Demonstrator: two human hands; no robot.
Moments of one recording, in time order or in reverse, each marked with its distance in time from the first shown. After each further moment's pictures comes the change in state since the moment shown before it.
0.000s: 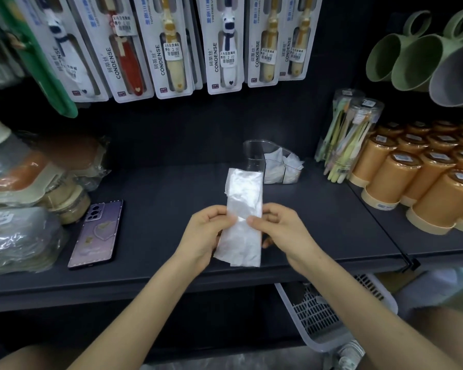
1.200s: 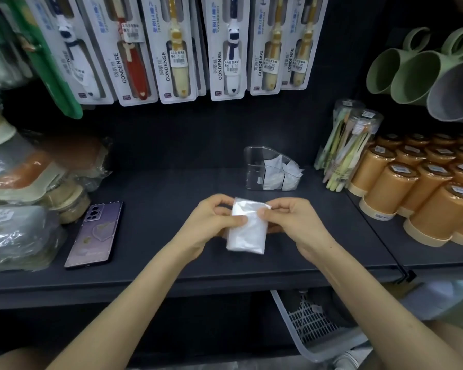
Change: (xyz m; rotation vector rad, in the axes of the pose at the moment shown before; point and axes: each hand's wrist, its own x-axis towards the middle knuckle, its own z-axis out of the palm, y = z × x) left_hand 0.012 0.025 0.001 0.259 -0.123 0.043; right_hand 0.014 -0.019 -0.024 0.022 0.040 -0.054
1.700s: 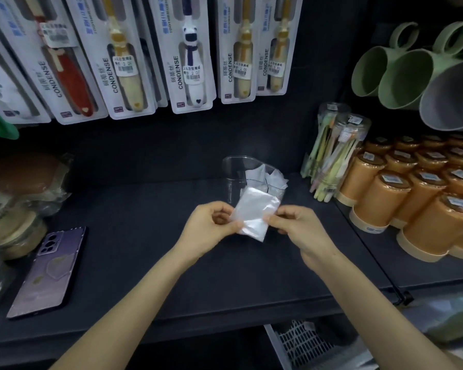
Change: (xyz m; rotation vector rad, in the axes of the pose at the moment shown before) left_hand 0.067 -0.006 0.028 0.216 0.045 0.193; right_hand 0.042 0.014 -0.049 -0.073 0.158 0.058
